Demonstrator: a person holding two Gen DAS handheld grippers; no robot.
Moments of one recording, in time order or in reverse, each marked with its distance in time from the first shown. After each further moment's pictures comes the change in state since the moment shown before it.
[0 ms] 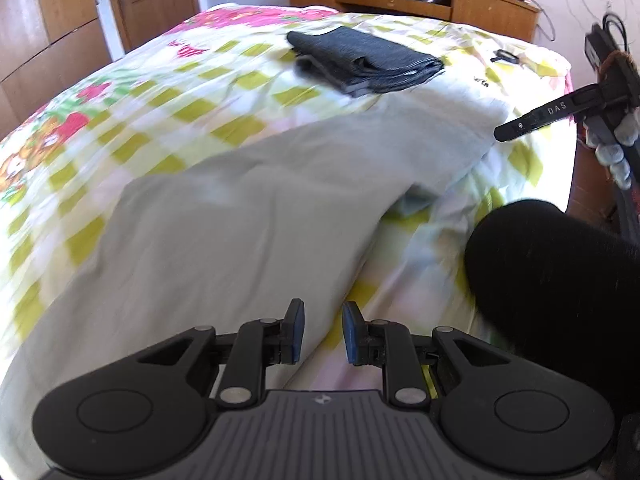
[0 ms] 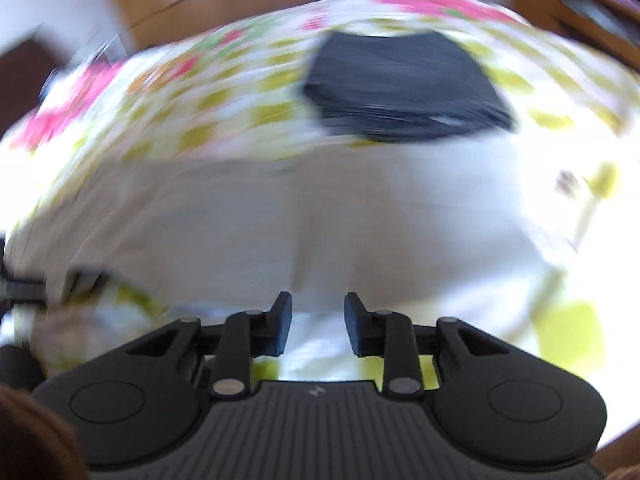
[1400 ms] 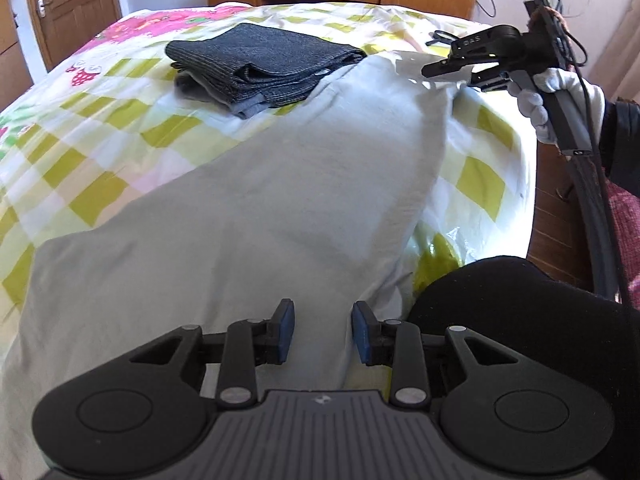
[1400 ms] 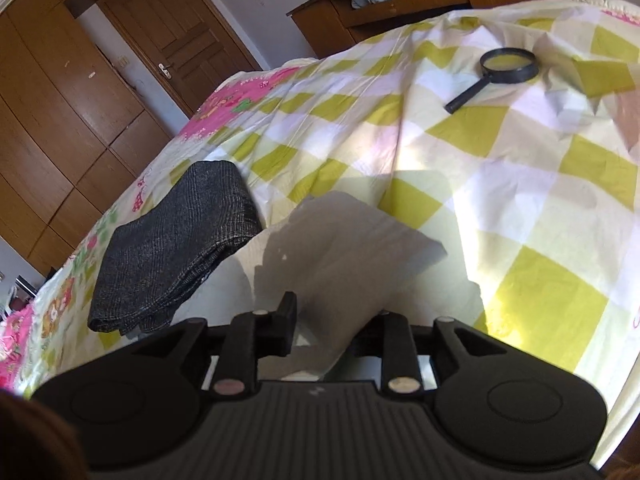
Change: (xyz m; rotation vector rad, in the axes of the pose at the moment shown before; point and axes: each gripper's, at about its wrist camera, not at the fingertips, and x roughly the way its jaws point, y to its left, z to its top) left arm 0.080 -0.055 0.069 0.119 0.029 -0.153; right arm 0.003 -0.140 0.050 0.420 -0.290 -0.055
